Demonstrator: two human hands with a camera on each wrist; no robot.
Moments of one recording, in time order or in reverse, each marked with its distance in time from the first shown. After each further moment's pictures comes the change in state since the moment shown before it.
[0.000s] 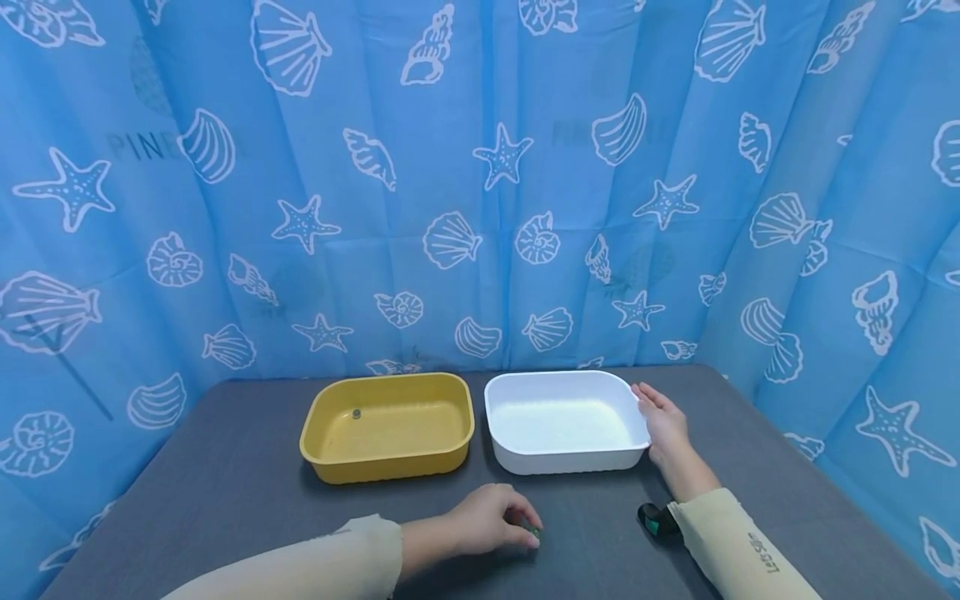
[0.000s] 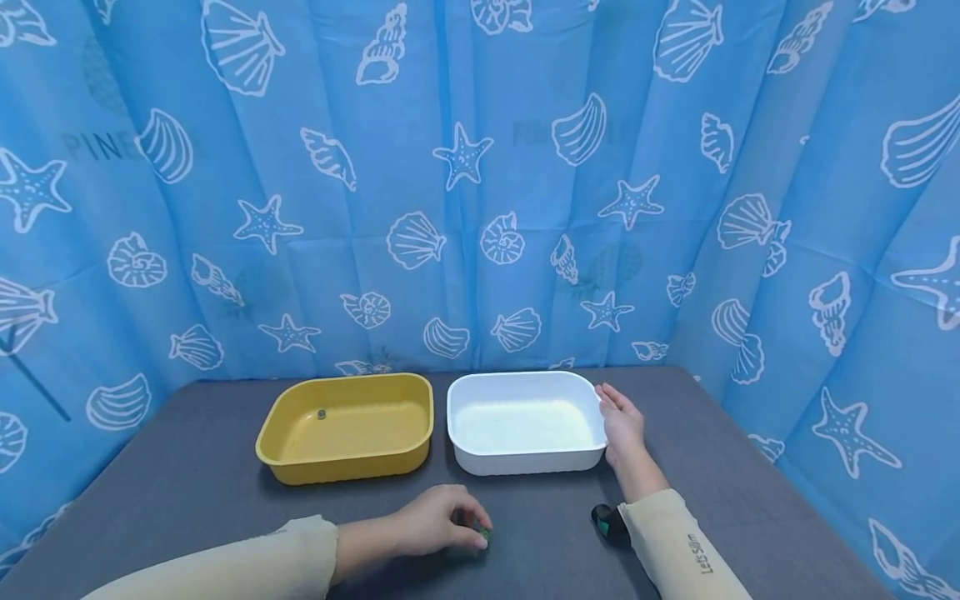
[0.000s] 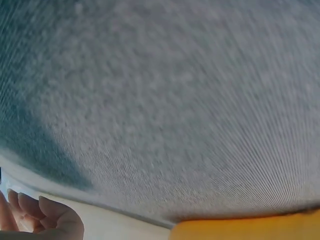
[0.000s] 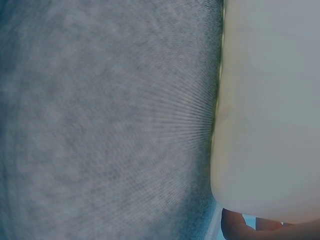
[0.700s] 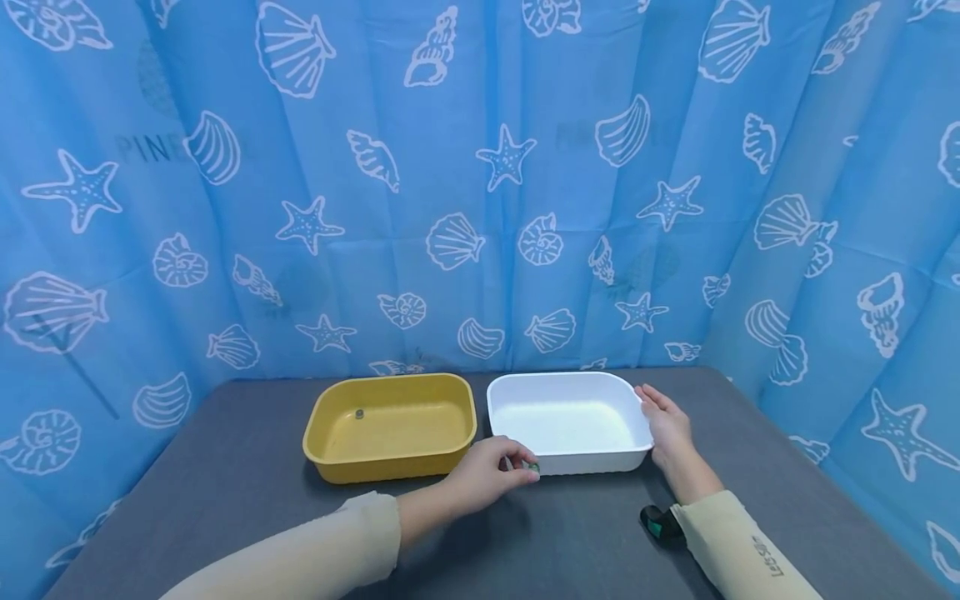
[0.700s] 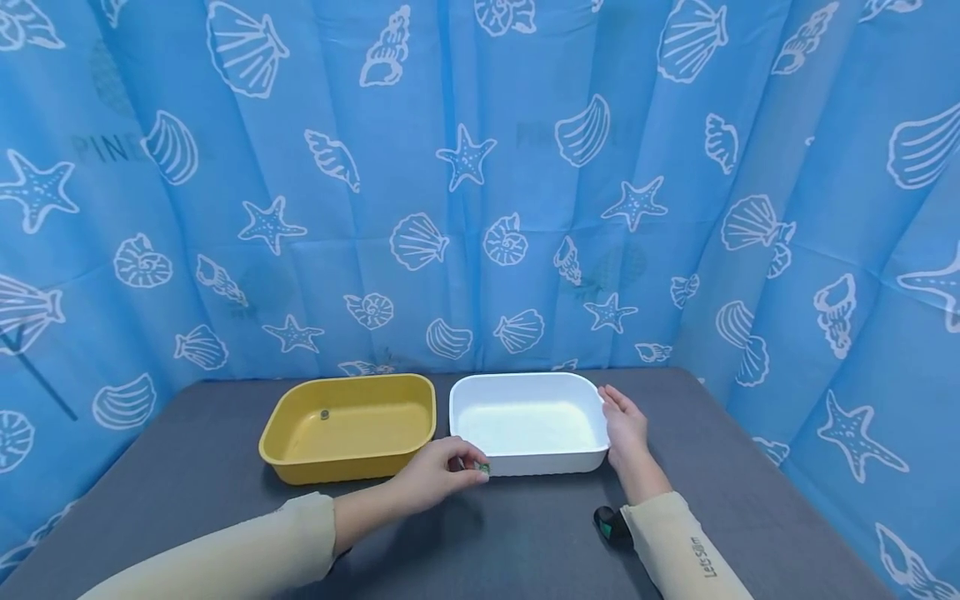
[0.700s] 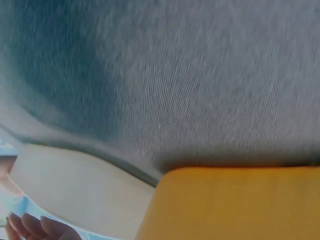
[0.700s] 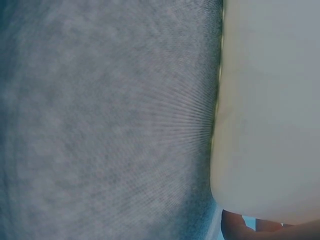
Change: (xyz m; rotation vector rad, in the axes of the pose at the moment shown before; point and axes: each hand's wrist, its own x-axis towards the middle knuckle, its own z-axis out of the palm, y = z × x) left_hand 0.011 0.019 -0.029 -0.087 0.261 0.079; right_hand 0.000 -0.001 0.000 0.006 0.000 0.007
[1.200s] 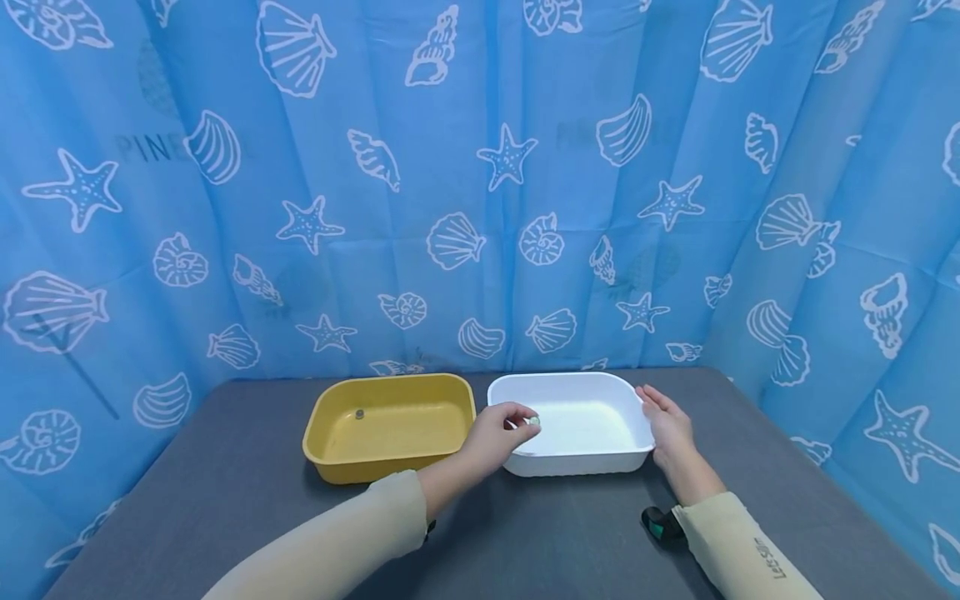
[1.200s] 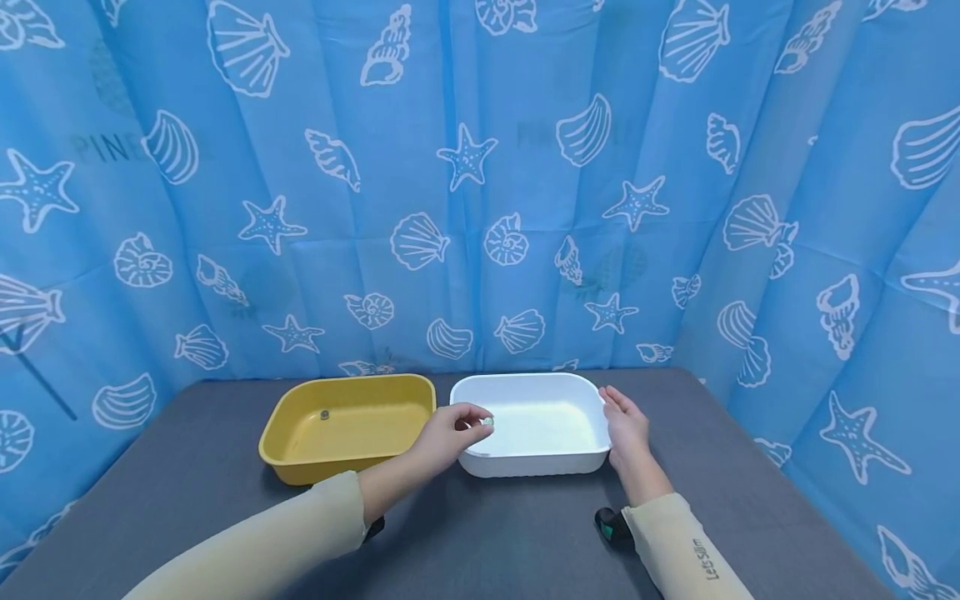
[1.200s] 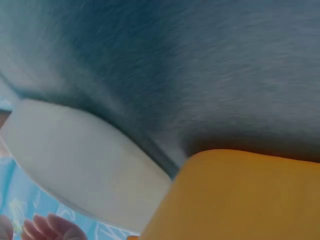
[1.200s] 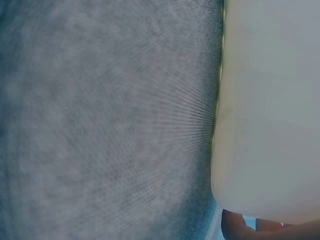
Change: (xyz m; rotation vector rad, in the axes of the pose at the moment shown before) left_hand 0.038 0.002 0.001 -0.075 0.226 -0.047; right_hand 0.001 0.000 0.000 0.005 0.011 0.020
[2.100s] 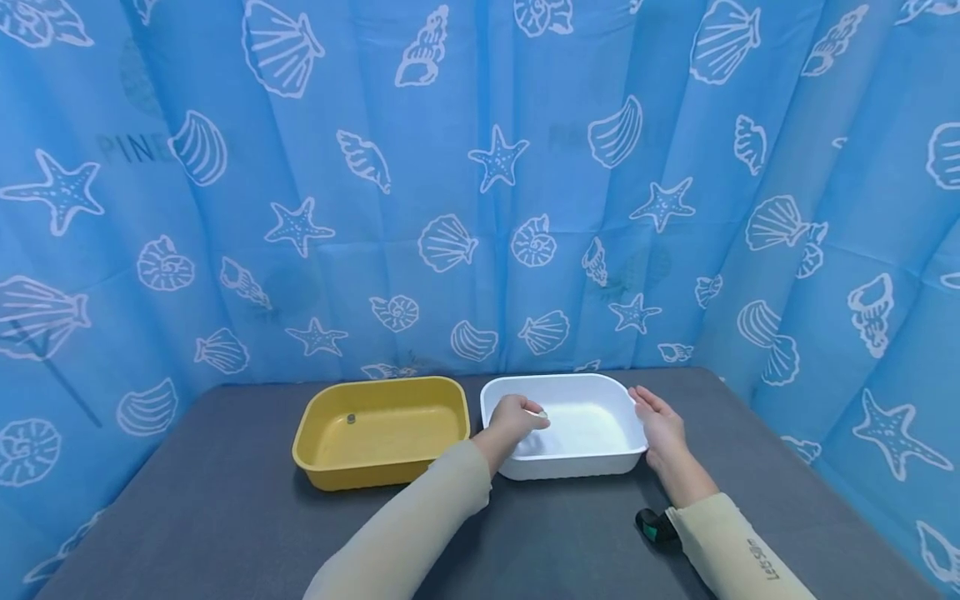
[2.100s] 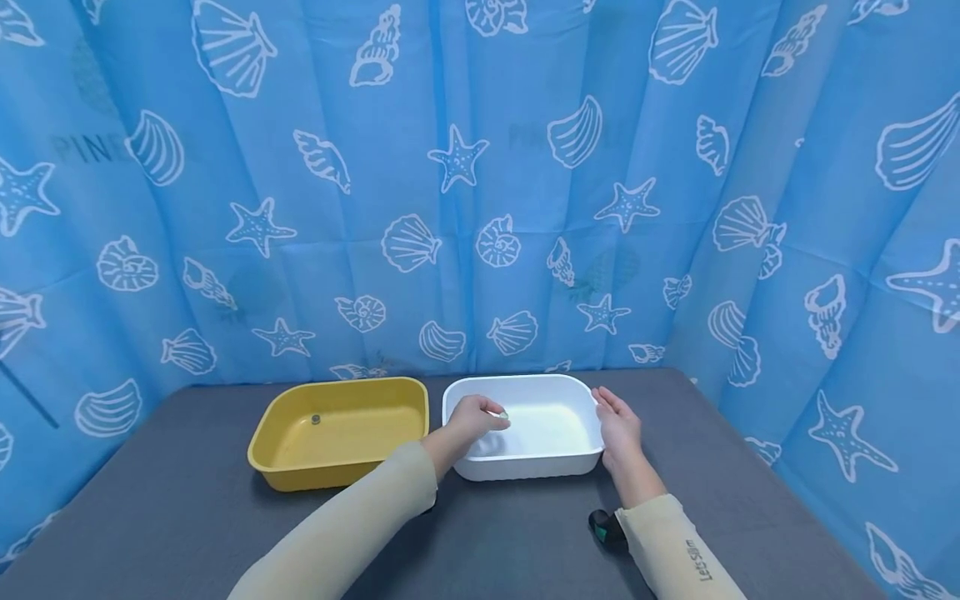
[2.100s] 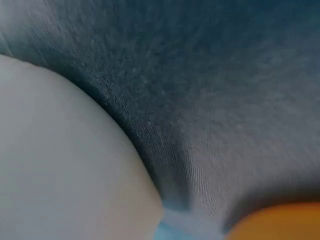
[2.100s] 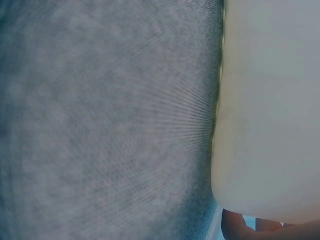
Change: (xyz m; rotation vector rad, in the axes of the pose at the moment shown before) left_hand 0.066 -0.014 0.041 -0.032 0.066 -0.402; right_hand 0.002 0.004 0.001 0.018 0.010 -0.047
